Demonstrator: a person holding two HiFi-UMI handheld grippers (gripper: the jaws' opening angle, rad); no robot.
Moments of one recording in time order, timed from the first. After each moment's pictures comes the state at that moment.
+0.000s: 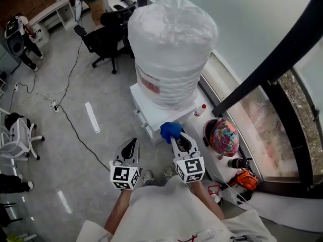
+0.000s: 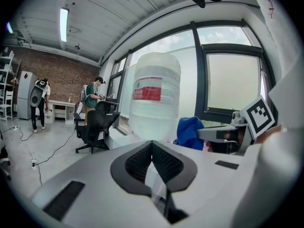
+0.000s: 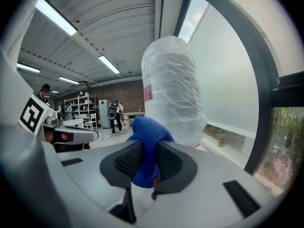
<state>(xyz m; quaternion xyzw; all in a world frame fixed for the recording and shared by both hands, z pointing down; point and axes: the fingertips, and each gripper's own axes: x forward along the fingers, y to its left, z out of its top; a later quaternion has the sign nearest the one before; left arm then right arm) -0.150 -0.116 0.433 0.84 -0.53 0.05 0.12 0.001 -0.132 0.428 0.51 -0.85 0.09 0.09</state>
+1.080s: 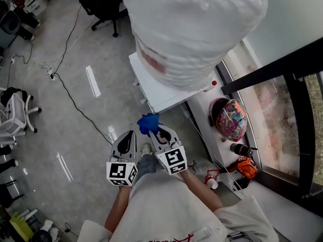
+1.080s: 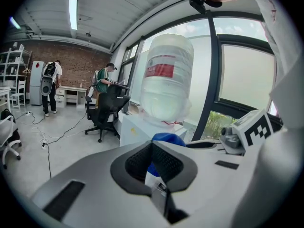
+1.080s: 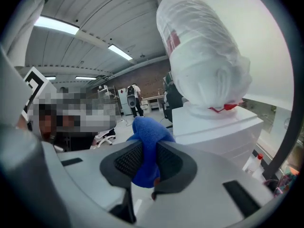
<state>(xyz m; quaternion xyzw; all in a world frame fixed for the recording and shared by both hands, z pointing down) -0.160 -0.101 0.508 0.80 -0.56 0.09 0.20 -0.089 -0.117 0.547 0.38 -0.90 0.17 0.15</state>
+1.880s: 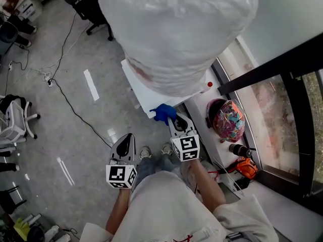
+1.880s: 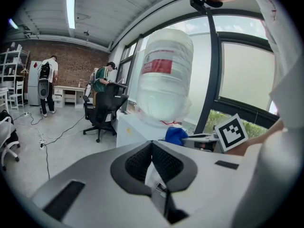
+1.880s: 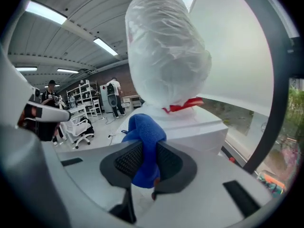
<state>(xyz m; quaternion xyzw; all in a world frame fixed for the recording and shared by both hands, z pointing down) -0.142 -0.118 0.511 0.80 -0.56 0.10 0.20 0.015 -0.195 0.571 0.47 -0.85 0.16 0.18</state>
